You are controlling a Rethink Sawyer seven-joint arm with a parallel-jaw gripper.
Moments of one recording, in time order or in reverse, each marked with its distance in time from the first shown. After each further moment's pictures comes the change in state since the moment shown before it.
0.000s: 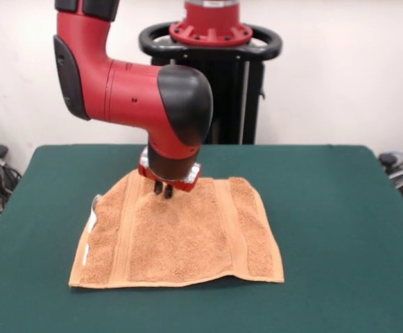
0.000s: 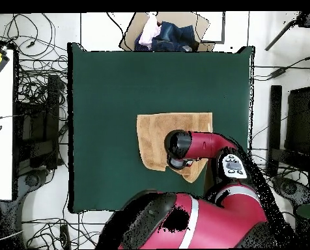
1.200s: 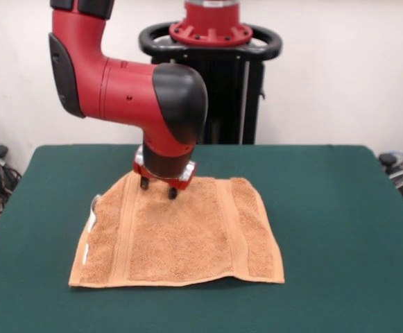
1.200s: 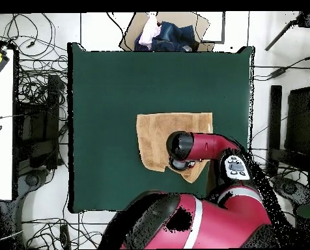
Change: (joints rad) arm -0.014 -0.006 -0.001 0.006 -0.019 0.000 0.000
